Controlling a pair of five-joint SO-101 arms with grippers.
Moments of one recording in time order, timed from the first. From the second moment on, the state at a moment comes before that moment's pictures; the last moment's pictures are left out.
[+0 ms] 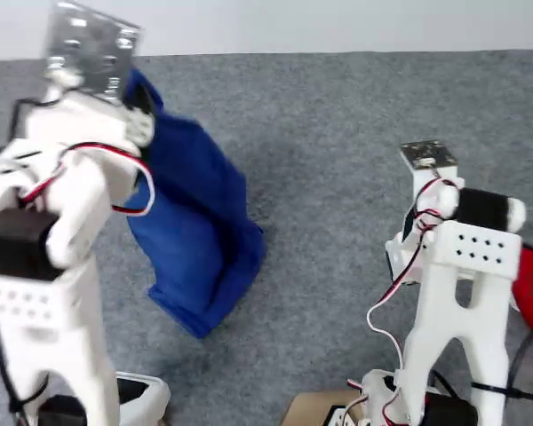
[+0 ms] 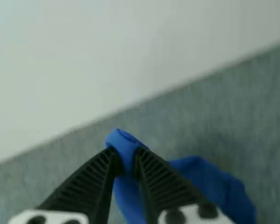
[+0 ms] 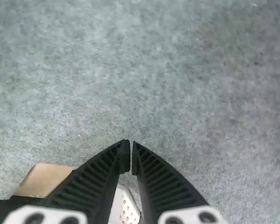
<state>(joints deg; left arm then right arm) 4.3 -23.1 -18.2 86.0 -12.4 8.9 -24.2 18.5 100.5 19.7</state>
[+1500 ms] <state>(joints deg) 36.5 -21.8 -14.1 99.1 2.3 8.5 -24.2 18.5 100.5 19.7</state>
